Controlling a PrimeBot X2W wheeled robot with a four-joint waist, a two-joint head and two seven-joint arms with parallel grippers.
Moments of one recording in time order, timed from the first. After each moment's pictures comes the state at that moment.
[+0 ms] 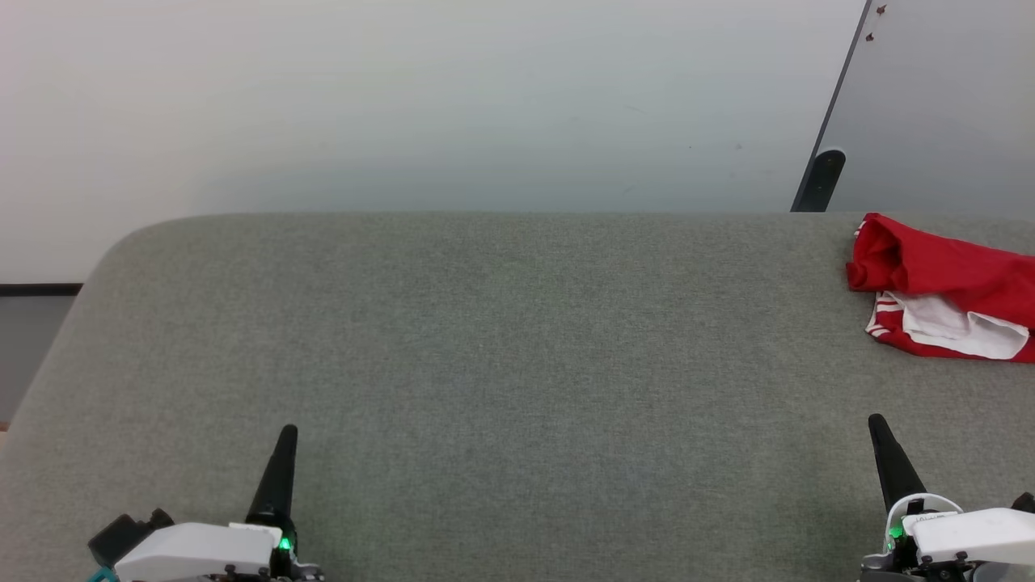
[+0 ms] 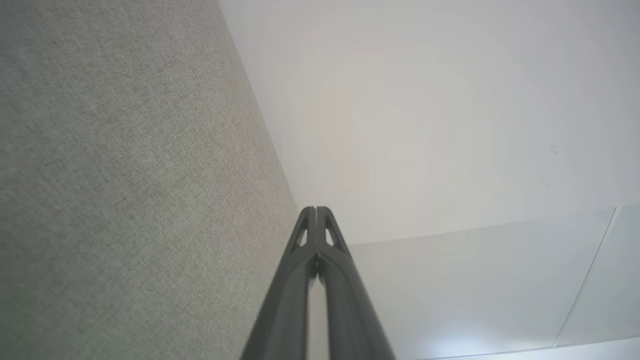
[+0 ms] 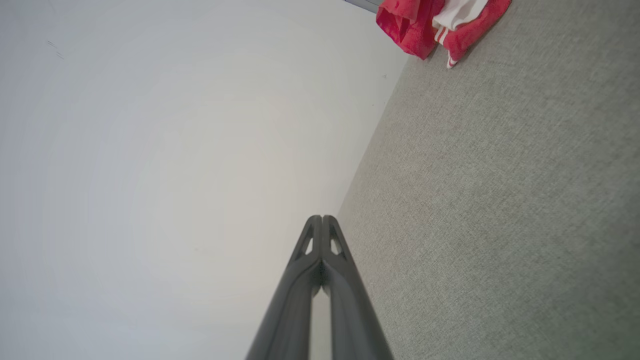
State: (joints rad) left arm -0.07 0.07 0.09 0.25 -1.39 -0.13 0.05; right arm -0.07 -0.06 -0.09 0.25 1.35 0.13 0.05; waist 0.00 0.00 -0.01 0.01
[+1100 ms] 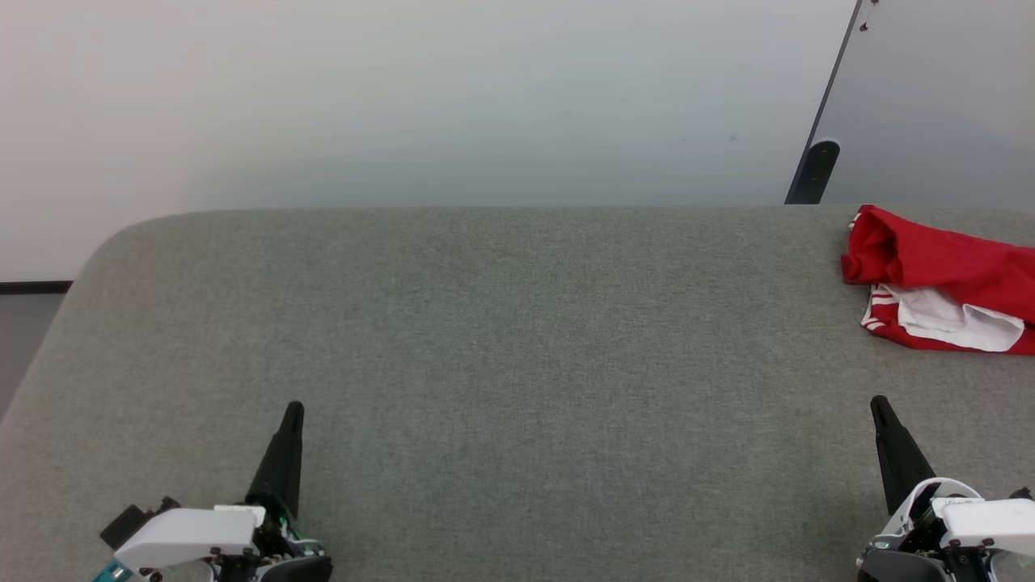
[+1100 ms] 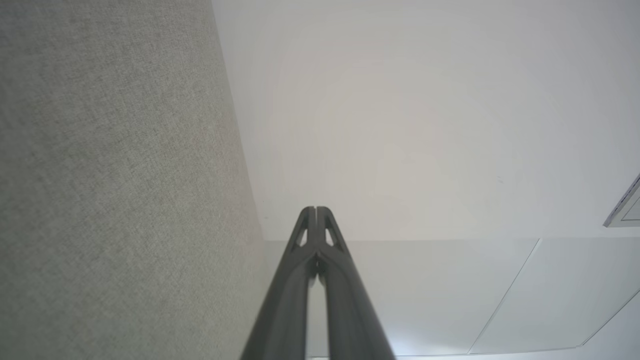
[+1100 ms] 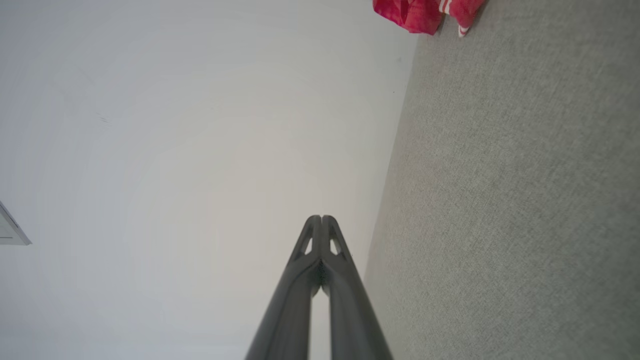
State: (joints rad) left arm -0.10 0.05 0.11 0.25 -1.60 -0.13 0.11; right arm -0.10 -0.05 -0.11 0.25 1.60 0.13 0.11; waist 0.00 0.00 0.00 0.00
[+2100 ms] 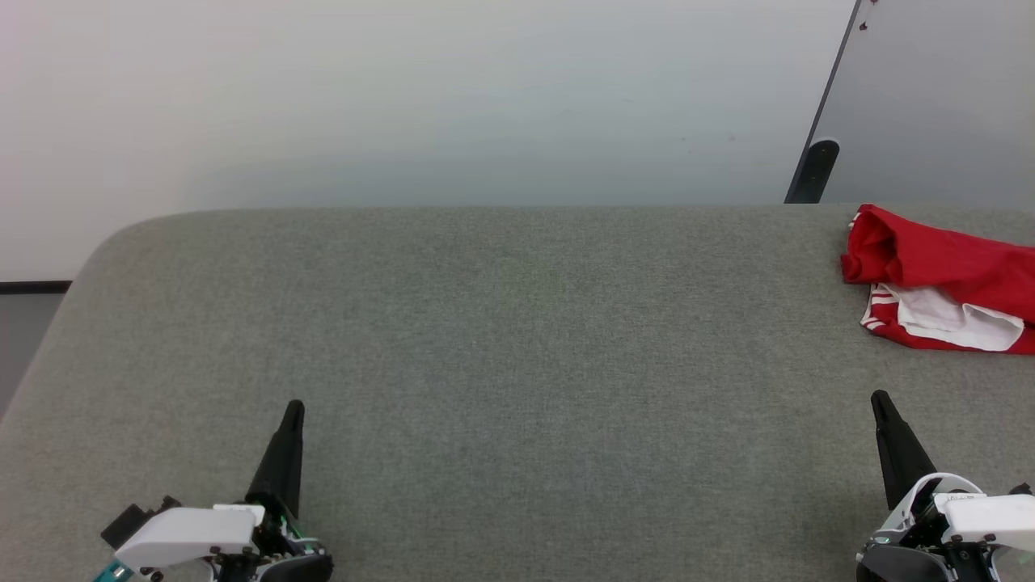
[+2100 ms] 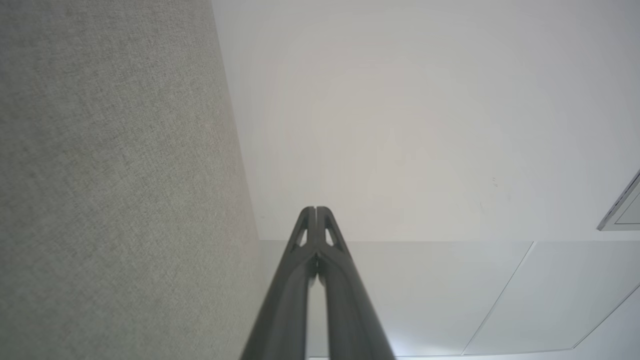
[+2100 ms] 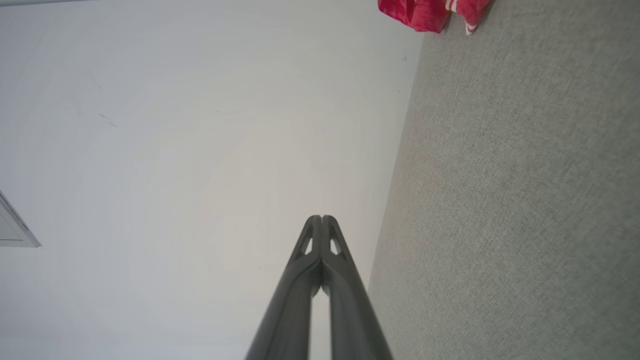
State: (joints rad) left arm -0.11 0.05 0.11 0.25 -1.61 -0.13 0.11; right arm -0.11 -0.05 -0.11 0.25 1.61 0.13 0.11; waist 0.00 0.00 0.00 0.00
